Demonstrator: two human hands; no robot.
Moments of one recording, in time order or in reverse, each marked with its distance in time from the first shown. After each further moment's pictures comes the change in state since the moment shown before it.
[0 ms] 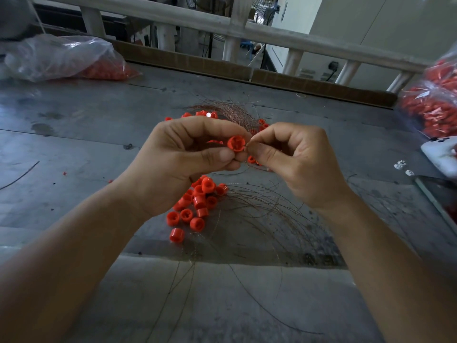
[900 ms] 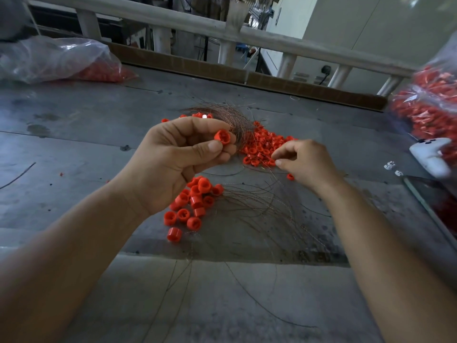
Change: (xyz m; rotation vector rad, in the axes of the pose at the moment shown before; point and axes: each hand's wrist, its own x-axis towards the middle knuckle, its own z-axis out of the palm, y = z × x) left_hand 0.002 -0.002 0.000 -0.141 0.154 -0.100; right_hand 0.014 0.077 -0.034 -0.626 0.040 0.385
